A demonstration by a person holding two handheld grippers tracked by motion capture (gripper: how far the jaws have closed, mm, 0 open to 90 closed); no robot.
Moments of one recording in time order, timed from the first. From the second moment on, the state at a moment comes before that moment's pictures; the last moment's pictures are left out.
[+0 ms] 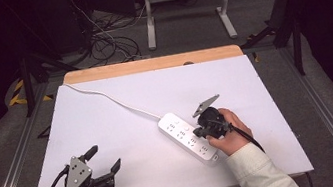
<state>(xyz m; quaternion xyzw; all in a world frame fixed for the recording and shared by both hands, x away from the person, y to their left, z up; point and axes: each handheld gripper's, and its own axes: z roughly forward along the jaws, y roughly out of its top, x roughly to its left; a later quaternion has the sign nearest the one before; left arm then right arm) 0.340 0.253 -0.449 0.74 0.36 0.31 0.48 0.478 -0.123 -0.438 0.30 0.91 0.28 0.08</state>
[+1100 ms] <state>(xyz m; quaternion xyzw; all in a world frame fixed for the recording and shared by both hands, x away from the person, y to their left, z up) 0.338 0.252 -0.448 0.74 0.36 0.31 0.48 0.481 -0.122 -0.441 0.32 0.91 0.27 0.06</state>
